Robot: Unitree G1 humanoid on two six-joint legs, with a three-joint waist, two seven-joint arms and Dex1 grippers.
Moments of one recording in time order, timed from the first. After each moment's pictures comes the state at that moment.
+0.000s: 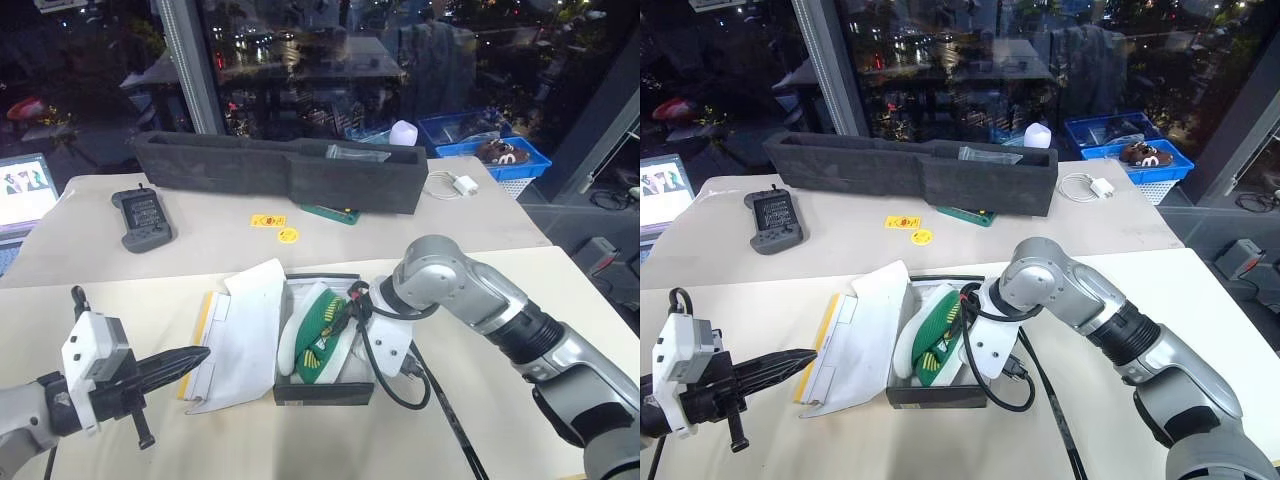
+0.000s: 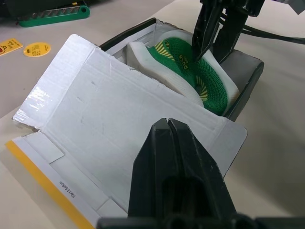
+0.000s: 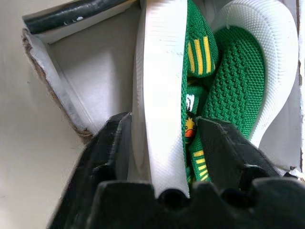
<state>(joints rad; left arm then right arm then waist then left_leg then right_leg) 0.51 0.83 0.67 -0.73 -0.81 0.55 -0.95 -0.88 -0.66 0.65 -0.05 -0.21 -0.44 1.48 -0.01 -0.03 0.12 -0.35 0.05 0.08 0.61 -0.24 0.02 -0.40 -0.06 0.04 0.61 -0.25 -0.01</state>
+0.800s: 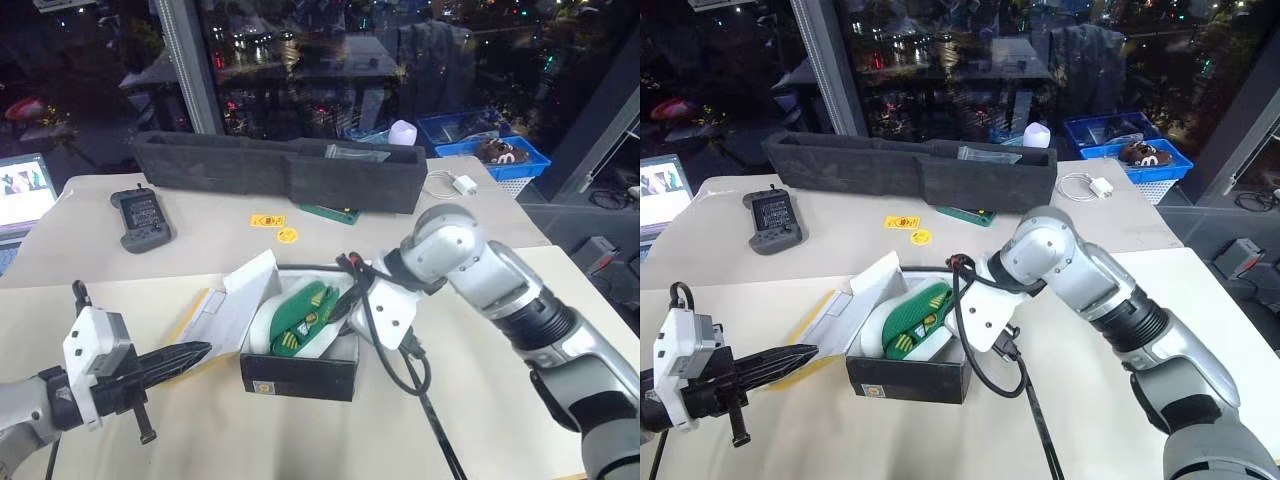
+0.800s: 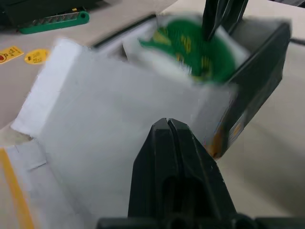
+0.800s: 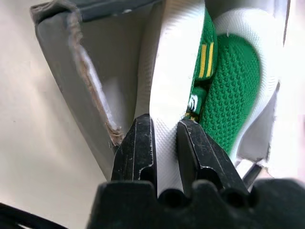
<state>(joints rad) 0.48 0.84 0.66 -0.73 -0.81 0.57 -0.95 -0.99 -0.66 0.54 -0.12 0.01 -0.21 1.54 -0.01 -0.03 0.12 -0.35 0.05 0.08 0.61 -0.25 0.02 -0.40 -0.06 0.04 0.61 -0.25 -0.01</state>
